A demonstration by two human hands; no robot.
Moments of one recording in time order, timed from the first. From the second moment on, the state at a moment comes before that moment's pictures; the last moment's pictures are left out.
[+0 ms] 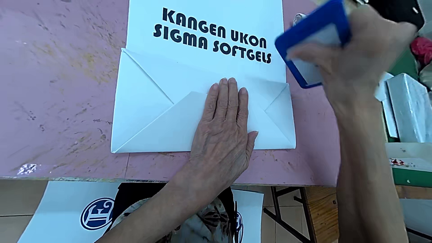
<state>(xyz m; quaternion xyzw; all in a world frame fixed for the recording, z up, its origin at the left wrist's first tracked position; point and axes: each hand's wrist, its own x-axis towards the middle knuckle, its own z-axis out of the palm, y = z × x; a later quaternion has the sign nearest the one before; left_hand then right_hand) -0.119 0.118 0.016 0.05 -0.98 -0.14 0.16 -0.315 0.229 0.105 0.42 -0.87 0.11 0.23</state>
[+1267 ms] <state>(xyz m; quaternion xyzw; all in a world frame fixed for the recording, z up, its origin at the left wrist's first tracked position) -0.129 0.122 0.023 0.09 -0.96 -0.19 0.16 -0.271 0.211 0.090 0.61 -0.71 0.33 0.13</state>
